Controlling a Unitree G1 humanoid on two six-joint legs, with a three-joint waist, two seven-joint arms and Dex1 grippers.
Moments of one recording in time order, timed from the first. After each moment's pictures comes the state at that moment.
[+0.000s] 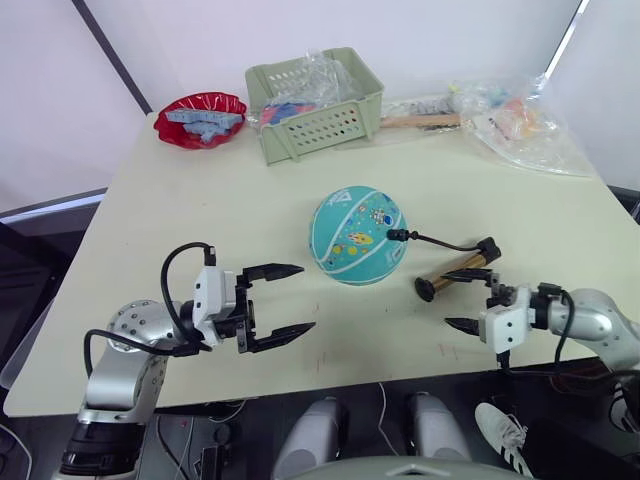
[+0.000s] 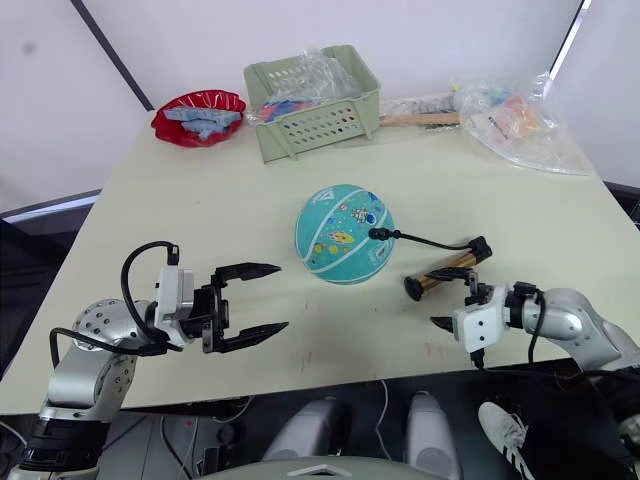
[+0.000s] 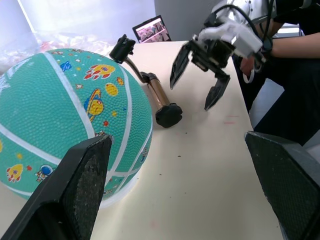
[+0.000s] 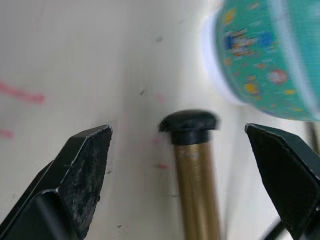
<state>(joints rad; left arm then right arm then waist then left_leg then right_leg) 0.01 0.66 0.12 -0.22 -0.50 0.00 -1.26 -0.18 -0.89 0.25 0.19 -0.12 -0.77 0.72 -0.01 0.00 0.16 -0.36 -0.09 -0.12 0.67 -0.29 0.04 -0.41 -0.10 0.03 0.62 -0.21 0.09</state>
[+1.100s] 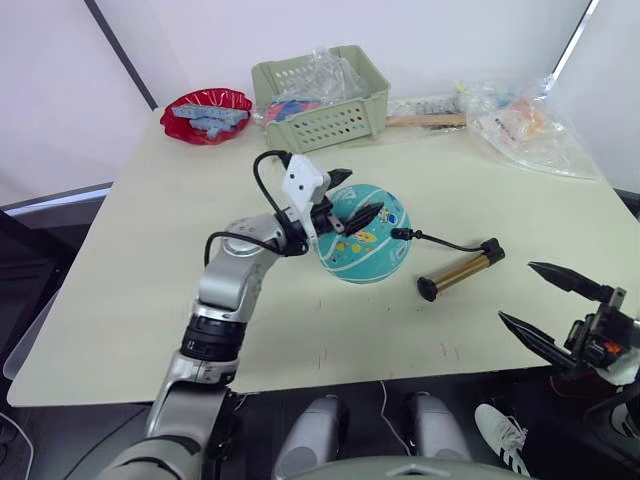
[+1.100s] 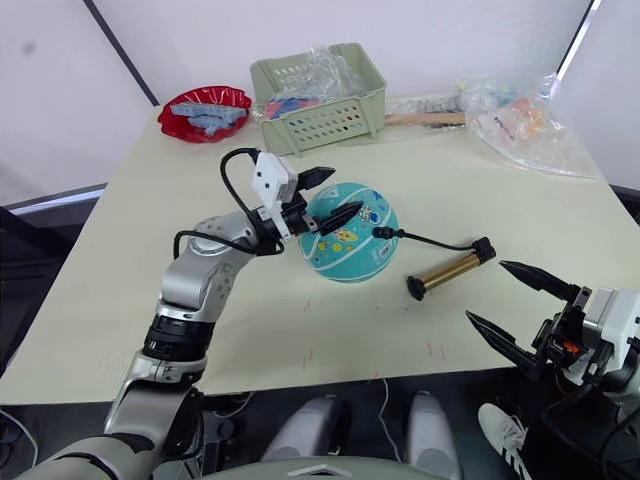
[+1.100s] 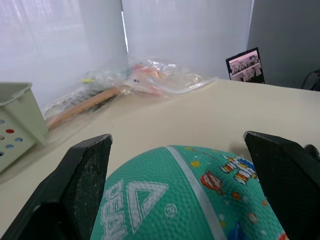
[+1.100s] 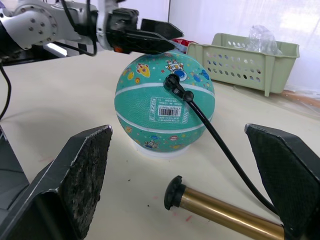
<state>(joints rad) -0.56 0.33 -0.09 -0.04 -0.31 0.37 -0.68 0.47 -0.76 -0.35 -0.49 0.79 -0.10 0.89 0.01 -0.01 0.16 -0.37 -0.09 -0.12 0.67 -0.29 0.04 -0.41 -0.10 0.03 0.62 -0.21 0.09</state>
